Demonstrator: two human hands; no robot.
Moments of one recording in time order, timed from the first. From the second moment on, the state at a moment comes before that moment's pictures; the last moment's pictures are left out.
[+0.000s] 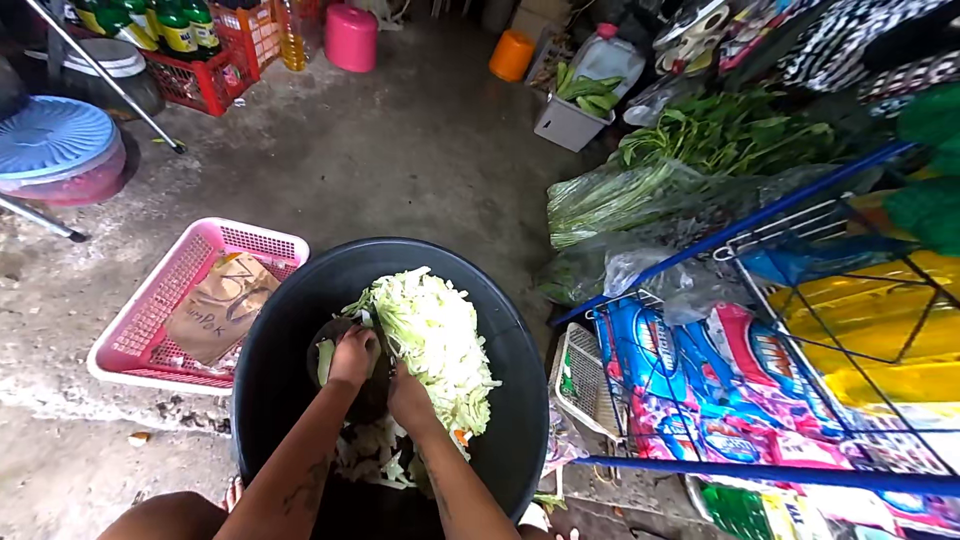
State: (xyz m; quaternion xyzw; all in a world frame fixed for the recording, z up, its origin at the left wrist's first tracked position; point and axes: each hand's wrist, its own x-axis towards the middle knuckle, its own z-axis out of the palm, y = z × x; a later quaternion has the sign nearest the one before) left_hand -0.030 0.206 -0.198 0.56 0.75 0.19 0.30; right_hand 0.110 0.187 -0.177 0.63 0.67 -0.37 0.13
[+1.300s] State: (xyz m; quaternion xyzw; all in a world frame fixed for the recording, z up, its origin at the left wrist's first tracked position) left_hand -0.027 0.199 -0.206 0.51 0.77 0.24 0.30; right_hand 0.131 0.156 -0.160 0.61 0.69 -0.35 0.15
